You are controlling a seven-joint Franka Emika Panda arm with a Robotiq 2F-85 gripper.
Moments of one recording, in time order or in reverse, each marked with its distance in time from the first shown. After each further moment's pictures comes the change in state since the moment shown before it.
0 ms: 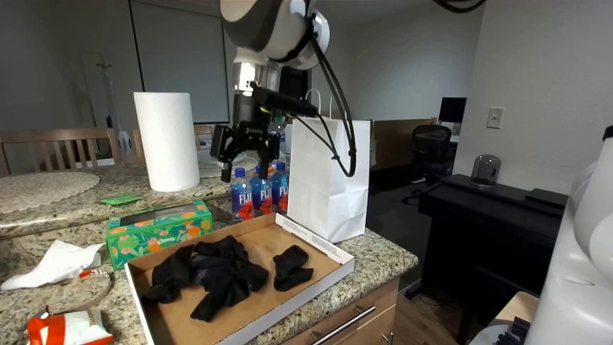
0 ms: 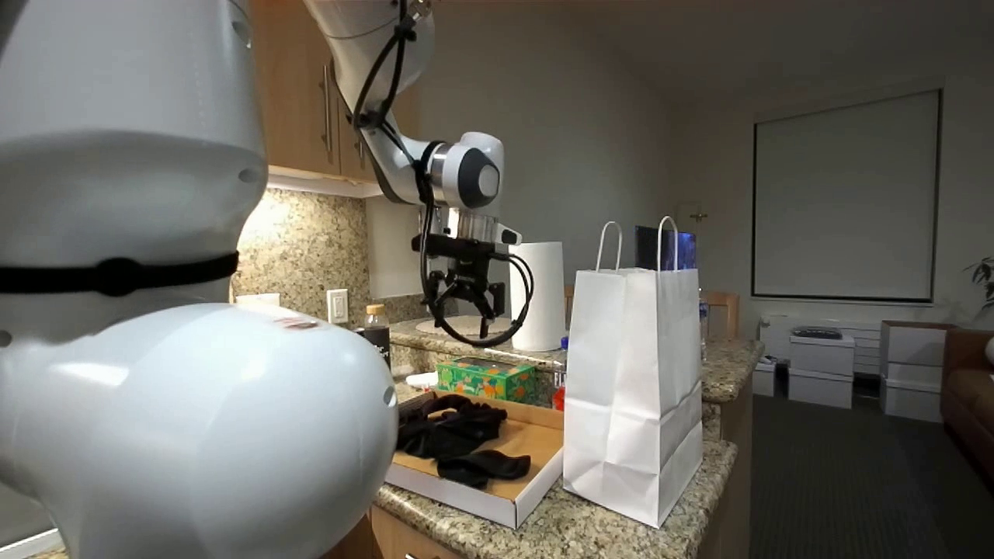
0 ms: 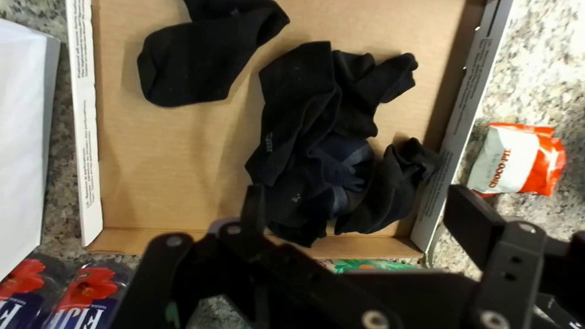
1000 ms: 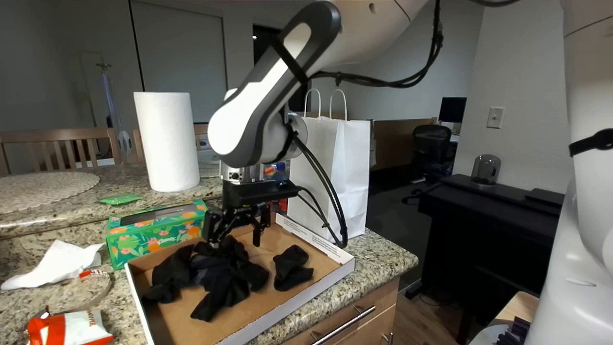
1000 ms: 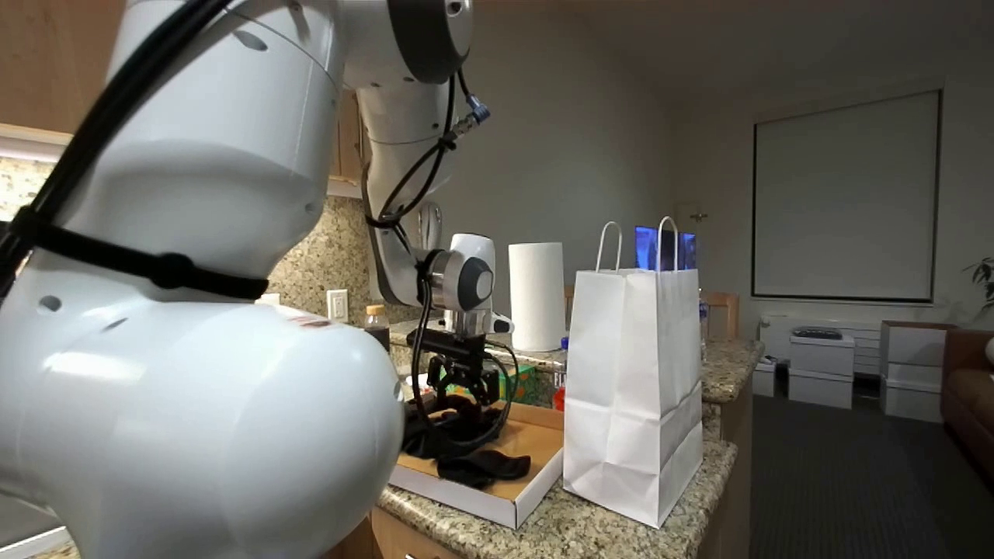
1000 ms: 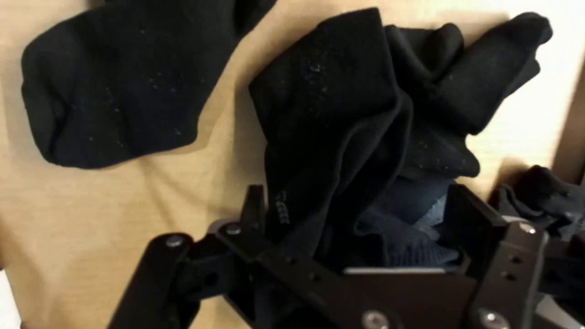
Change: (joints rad) arm 0.067 0.316 -0.008 -0.054 -0.107 0.348 0.212
